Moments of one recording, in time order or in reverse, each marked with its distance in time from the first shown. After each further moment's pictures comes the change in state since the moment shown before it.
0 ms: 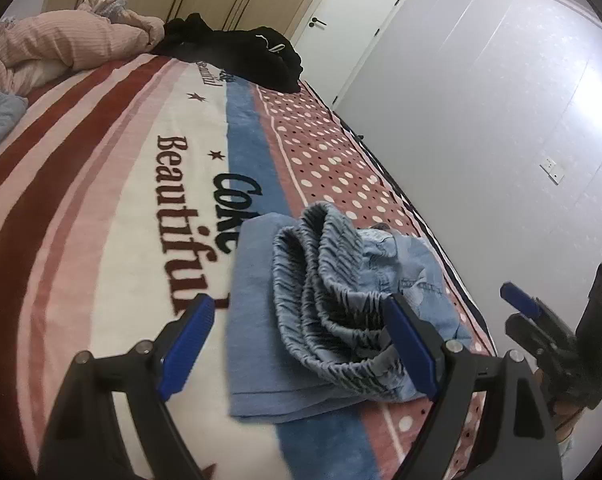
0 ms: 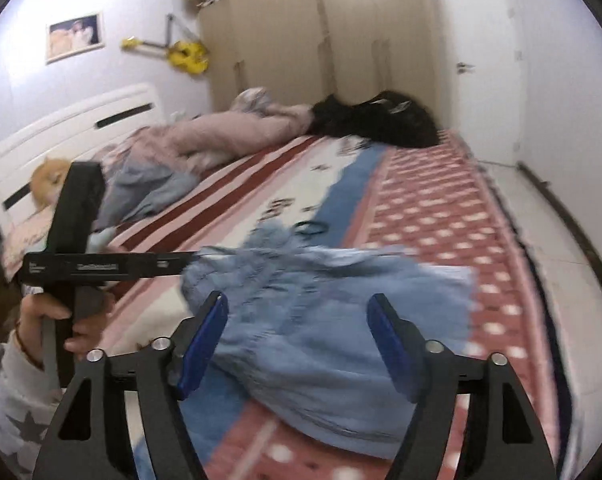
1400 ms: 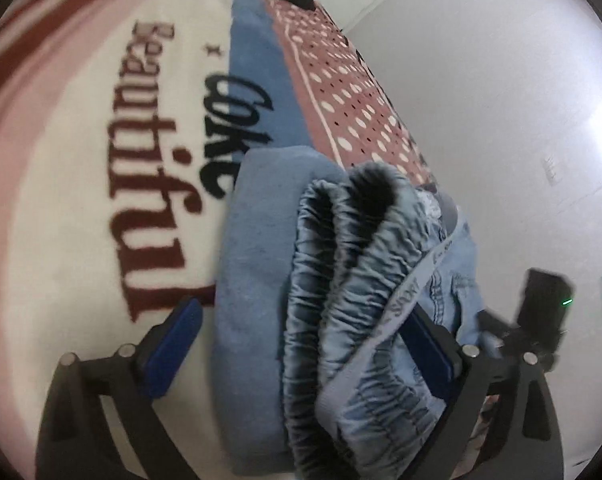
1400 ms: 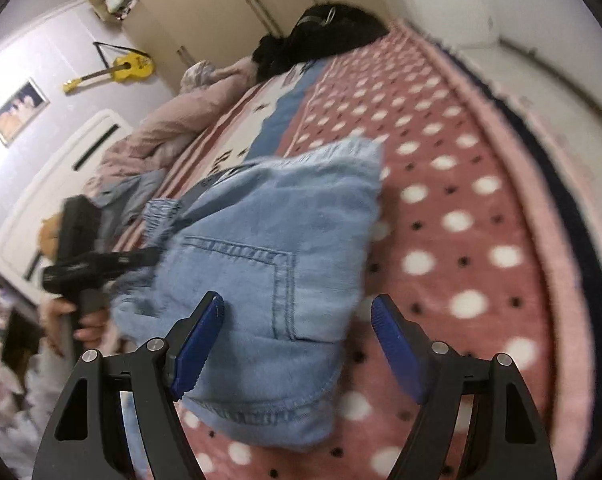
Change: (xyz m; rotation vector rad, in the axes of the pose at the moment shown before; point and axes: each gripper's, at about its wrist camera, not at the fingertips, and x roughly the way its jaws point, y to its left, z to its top) left arm 0.107 0.059 0.011 -0.163 0.305 -0.161; right arm 0.083 -0.135 -0.049 0.377 0.266 0.257
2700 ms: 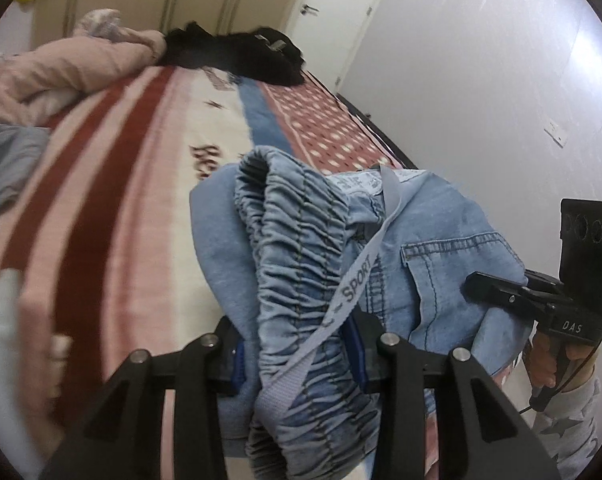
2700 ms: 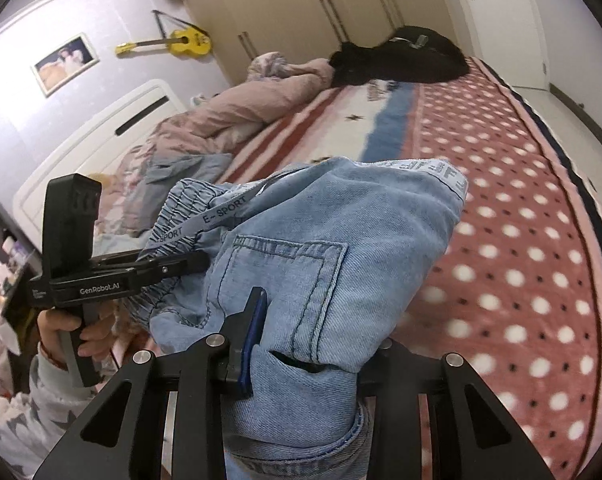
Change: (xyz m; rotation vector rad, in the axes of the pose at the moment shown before) left arm -0.155 -0.044 -0.054 0.255 -0.251 0.260; right arm -0.001 0.183 -0.001 -0.255 -0.039 0.011
